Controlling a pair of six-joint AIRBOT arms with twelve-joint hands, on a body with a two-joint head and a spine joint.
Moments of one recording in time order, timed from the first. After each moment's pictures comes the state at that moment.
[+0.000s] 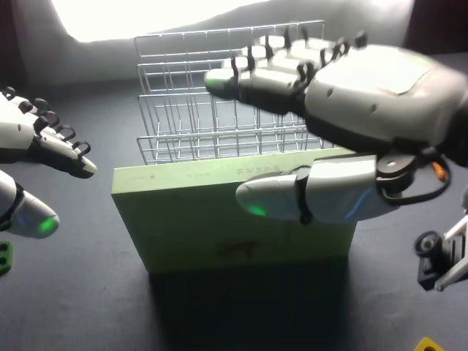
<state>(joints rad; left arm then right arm) 0.04 -0.68 1.02 3.00 -0.81 -1.67 -0.22 -0.90 0.70 0.47 0.28 -1.31</state>
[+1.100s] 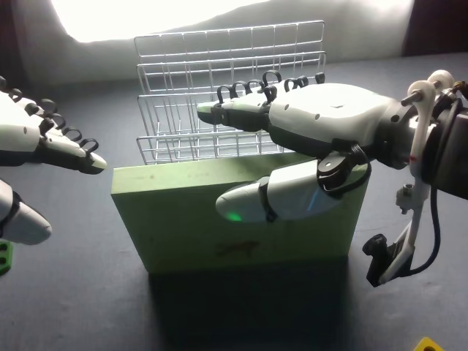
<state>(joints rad) 0.04 -0.68 1.01 3.00 -0.81 -1.66 -0.28 -1.11 0.90 0.66 0.26 -1.36</state>
